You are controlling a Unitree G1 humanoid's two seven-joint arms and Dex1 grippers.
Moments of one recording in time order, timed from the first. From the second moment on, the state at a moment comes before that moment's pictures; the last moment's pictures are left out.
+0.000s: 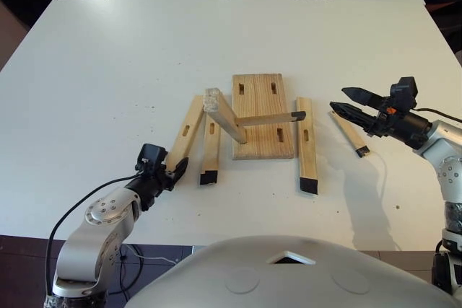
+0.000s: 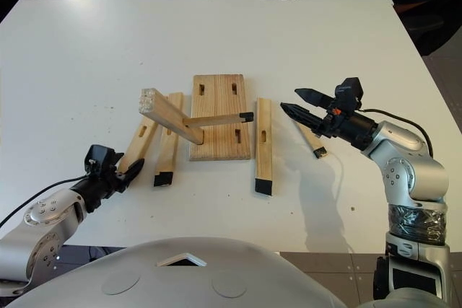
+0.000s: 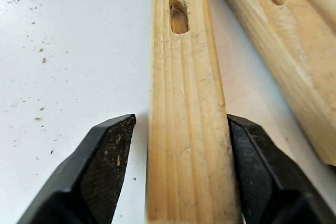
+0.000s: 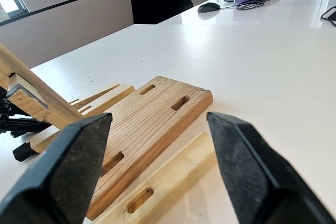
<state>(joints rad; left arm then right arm) 0.51 0.50 0.11 -0.64 -0.36 0.77 -0.29 0.00 -0.65 -0.25 -0.13 0.66 0.55 0.96</state>
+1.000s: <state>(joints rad) -0.58 0.68 0.17 -0.73 -1.24 0.84 -0.46 -0.66 -0.71 -0.31 -0.19 1.24 0.91 1.03</state>
